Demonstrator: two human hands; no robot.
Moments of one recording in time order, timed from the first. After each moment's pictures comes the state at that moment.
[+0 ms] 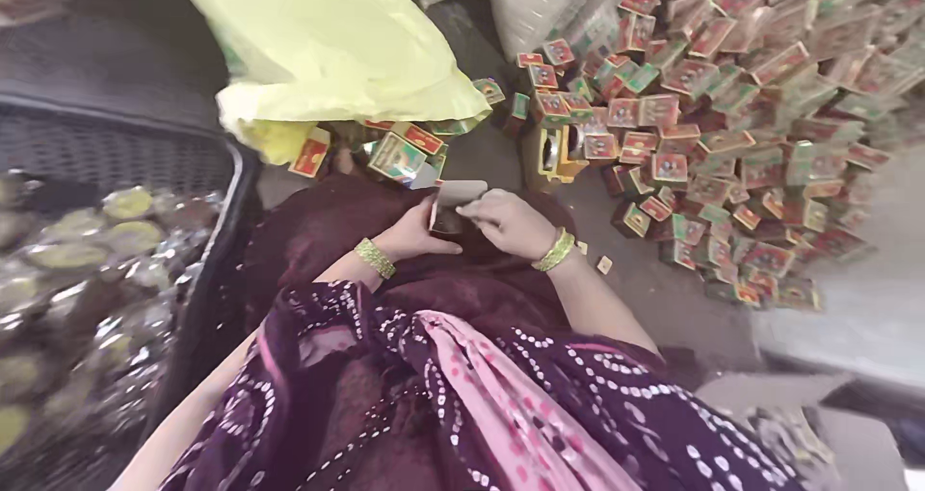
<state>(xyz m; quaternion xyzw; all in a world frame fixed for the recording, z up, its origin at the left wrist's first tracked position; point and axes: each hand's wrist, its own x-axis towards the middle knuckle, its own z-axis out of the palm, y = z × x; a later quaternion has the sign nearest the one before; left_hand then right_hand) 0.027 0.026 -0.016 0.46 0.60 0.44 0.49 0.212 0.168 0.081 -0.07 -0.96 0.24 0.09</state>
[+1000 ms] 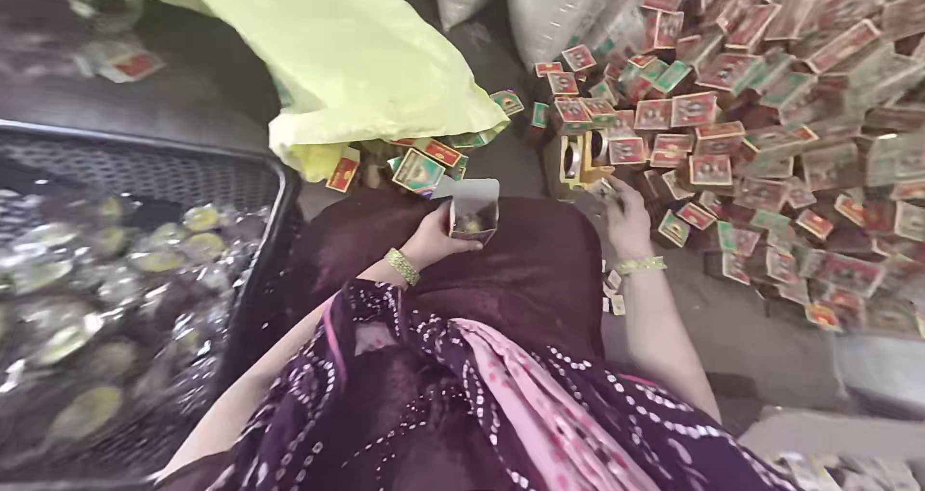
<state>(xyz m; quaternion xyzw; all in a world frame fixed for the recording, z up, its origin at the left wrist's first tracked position) 0.035 0.034 -0.016 0.43 0.66 0.47 0.40 0.327 0.254 0.052 -0.49 -0.78 0.31 0.23</state>
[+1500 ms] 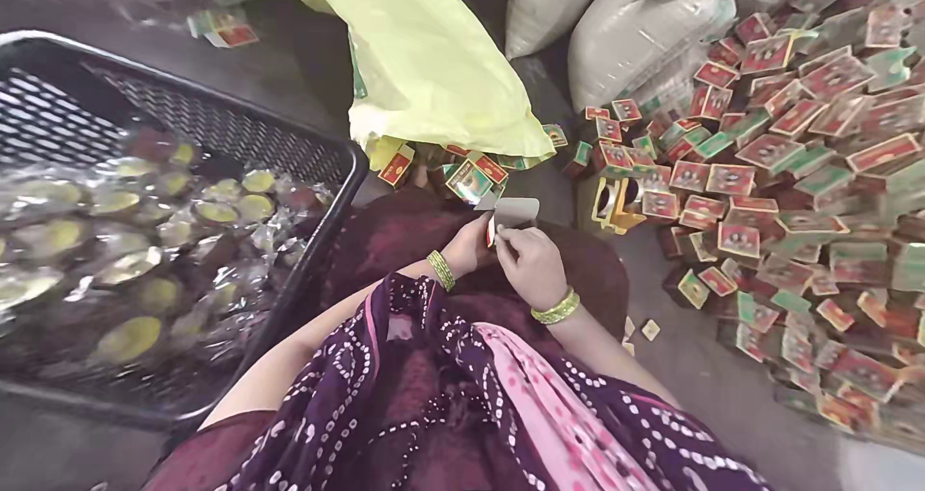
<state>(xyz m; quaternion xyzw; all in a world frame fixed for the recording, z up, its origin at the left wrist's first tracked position) 0.028 0.022 -0.020 0.47 0.65 0.50 0.32 0.167 0.099 0.054 -0.16 -0.94 0.15 0.25</state>
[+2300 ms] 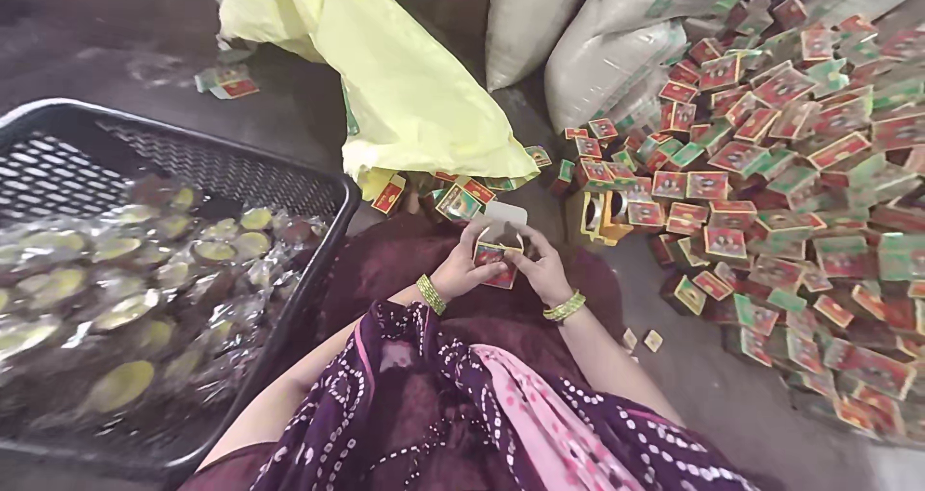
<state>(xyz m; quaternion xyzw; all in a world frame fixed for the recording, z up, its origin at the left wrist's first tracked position) 0.035 0.017 -0.009 0.46 0.52 0.65 0.32 0.185 0.145 0.033 -0.22 -0.76 0.55 0.27</state>
